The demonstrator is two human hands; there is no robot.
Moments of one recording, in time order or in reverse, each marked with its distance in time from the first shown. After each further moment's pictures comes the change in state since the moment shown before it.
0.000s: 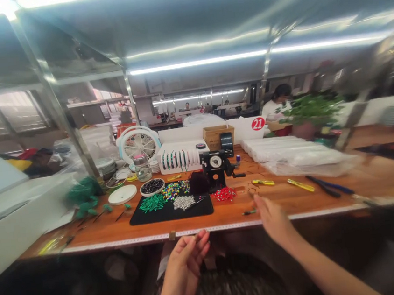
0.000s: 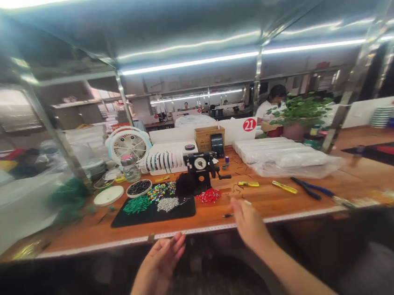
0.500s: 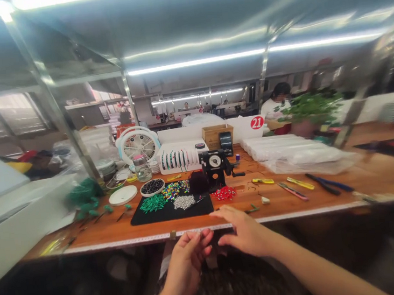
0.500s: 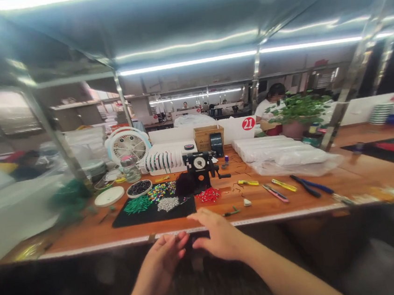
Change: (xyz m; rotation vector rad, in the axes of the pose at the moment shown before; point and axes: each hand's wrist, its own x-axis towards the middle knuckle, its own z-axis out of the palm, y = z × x) left_hand 0.001 0.004 0.013 0.115 0.050 -0.026; right_hand -0.007 -0.048 0.007 0.368 -0.372 -0.563
